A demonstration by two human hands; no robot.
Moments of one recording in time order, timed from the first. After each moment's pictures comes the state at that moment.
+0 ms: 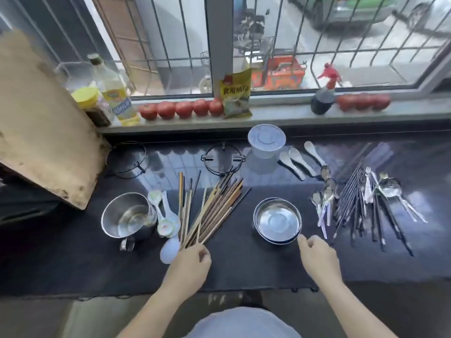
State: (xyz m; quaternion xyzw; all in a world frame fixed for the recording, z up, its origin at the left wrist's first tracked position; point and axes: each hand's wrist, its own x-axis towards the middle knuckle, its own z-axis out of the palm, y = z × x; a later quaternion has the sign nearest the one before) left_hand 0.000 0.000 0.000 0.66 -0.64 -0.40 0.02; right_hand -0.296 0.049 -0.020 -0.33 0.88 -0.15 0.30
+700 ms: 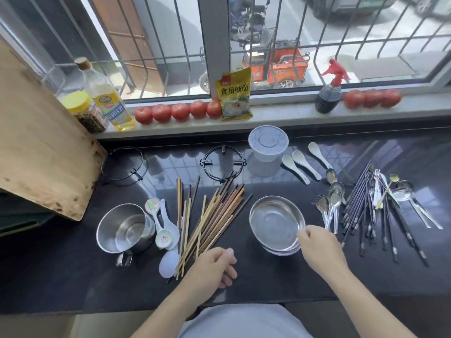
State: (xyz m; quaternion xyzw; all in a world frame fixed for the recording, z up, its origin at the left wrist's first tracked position) left_hand -0.043 -0.026 0.015 0.61 -0.49 -0.62 0.09; right_hand -0.300 -0.003 0.005 -0.40 0.87 -0.13 0.28
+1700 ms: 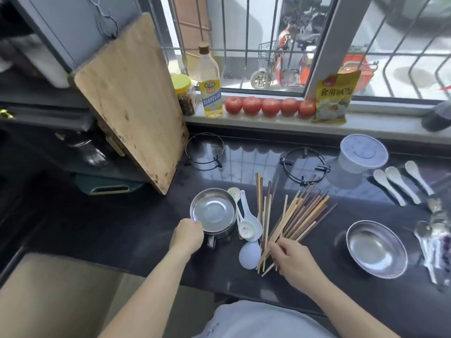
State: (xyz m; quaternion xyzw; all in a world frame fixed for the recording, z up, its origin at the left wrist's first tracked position) left_hand 0.209 -0.108 -0.032 0.82 -0.39 -0.40 0.12; right_hand -0.054 -0.043 -0.016 -0.53 0.71 -0.15 0.43
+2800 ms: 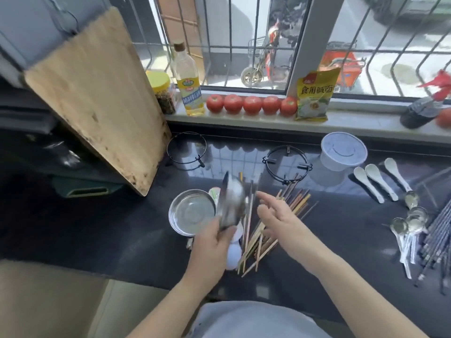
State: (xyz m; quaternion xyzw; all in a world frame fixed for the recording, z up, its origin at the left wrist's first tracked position) left_hand 0.108 -0.060 0.016 0.56 -0.56 -0.46 0.39; right_hand -0.081 -0.085 0.072 -0.51 0.59 -0.24 0.58
